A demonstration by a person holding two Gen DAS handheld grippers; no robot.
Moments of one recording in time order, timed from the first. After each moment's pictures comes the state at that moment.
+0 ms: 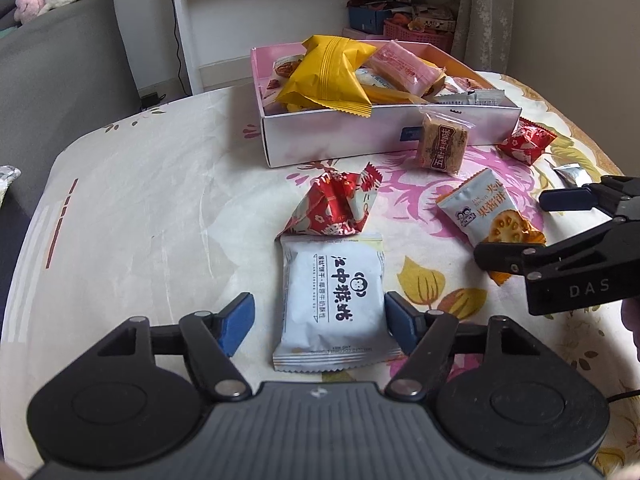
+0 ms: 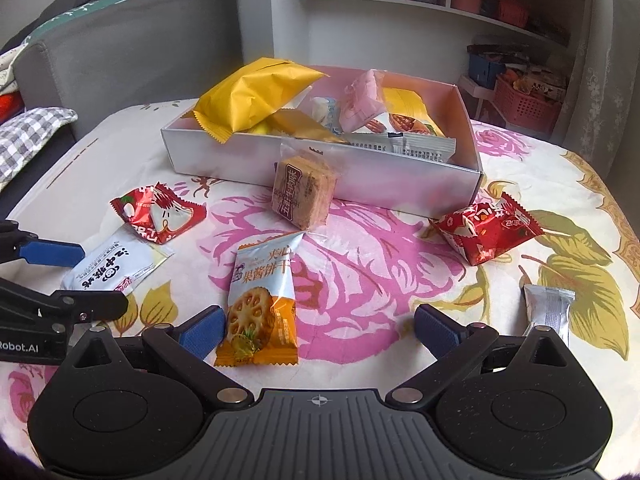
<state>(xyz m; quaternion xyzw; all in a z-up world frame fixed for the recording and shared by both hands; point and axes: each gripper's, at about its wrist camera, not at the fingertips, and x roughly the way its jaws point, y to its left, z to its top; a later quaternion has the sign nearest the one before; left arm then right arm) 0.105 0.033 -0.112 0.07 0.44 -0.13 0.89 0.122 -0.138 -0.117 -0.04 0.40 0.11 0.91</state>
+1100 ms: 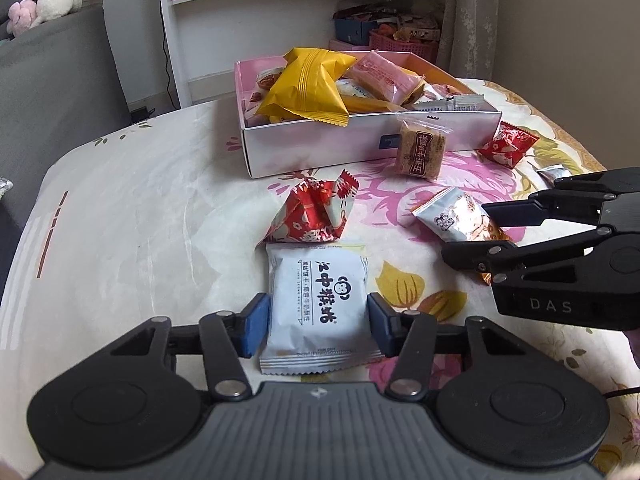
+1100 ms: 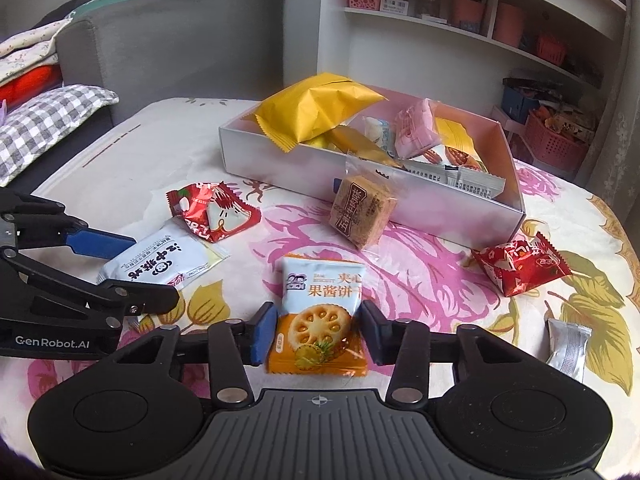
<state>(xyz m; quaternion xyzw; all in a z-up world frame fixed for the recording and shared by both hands) 0.096 0.026 -0.109 0.07 0.42 -0.15 0.89 0.112 -0.109 -0.109 -0.08 0.38 0.15 0.91</state>
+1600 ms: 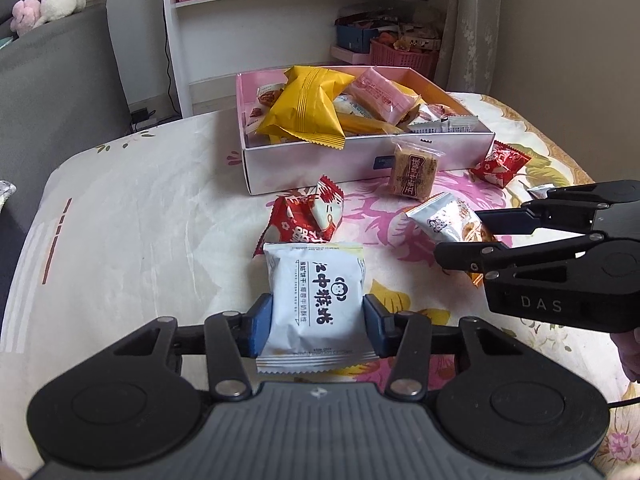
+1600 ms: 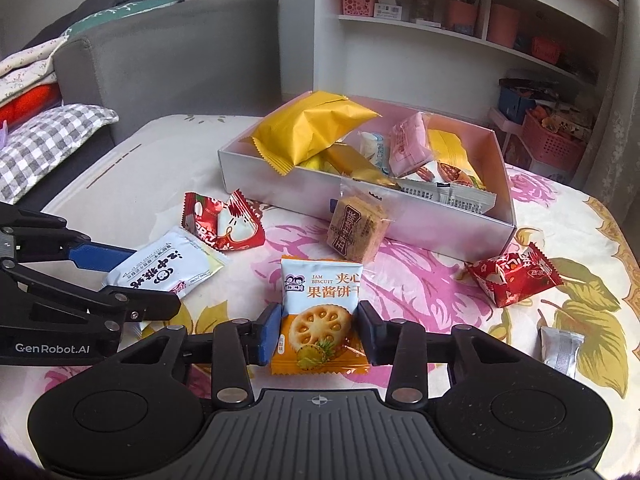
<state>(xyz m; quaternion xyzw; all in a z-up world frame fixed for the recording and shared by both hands) 0.097 0.026 -0.092 0.05 0.42 -0.15 0.90 0.114 -0.114 -0.092 -0.06 0.37 0.15 0.91</state>
